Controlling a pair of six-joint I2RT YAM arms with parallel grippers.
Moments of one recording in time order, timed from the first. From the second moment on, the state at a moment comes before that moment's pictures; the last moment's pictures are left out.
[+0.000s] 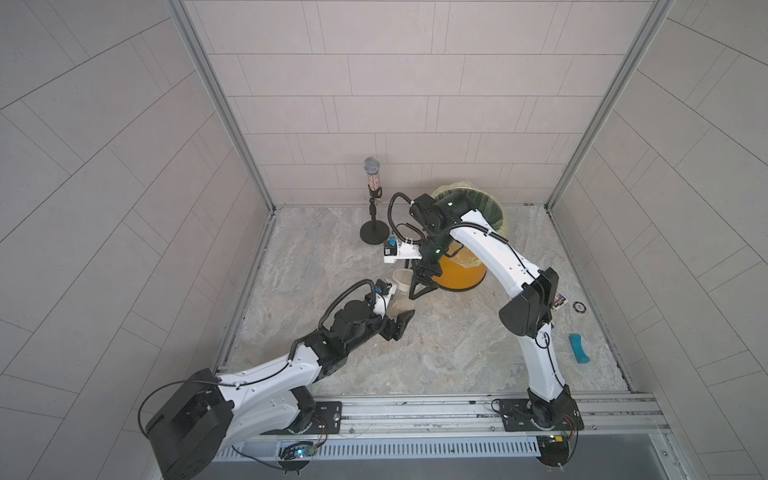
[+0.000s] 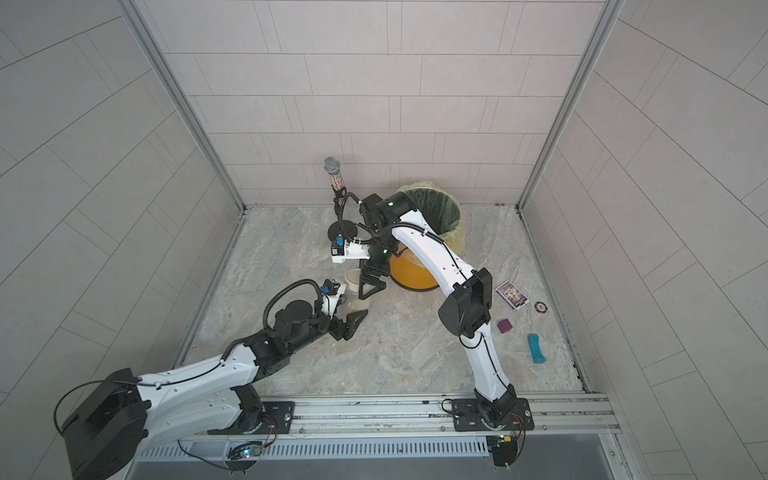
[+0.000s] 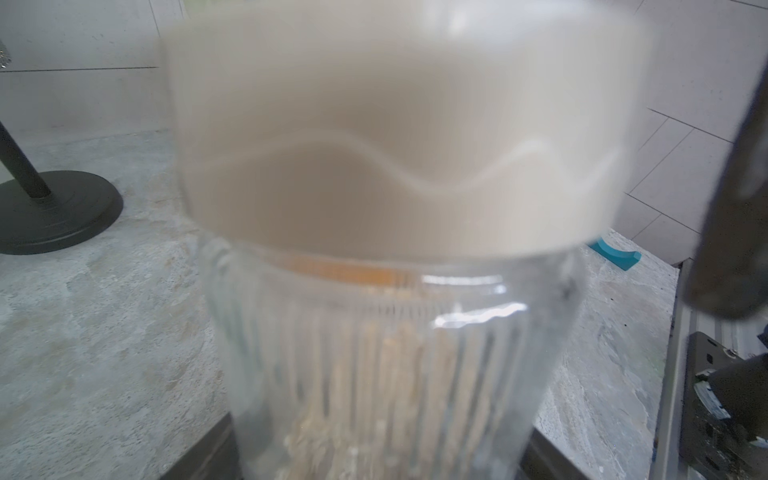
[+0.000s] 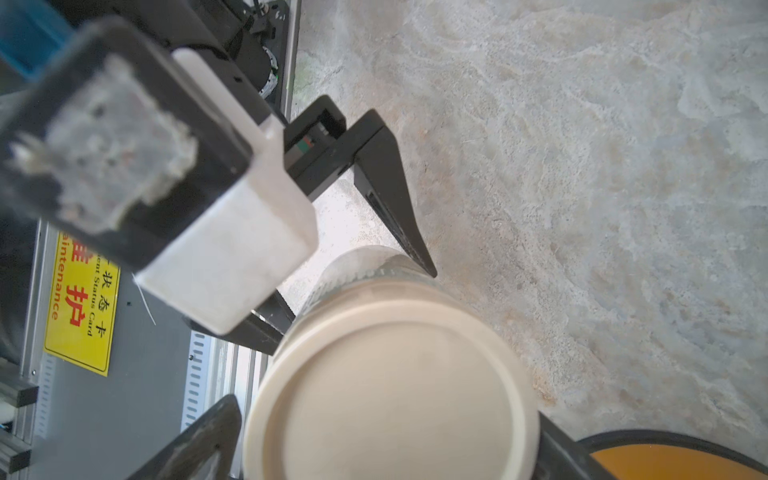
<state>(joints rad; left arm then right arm) -0.81 1.05 0.36 0.37 0.01 -0.19 0.61 2.16 2.38 -1.69 -0.61 -0.85</state>
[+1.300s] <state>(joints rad) -0.81 1.05 0.37 0.36 -0.01 -0.19 0.59 2.17 2.35 -1.65 -0.66 -0.46</state>
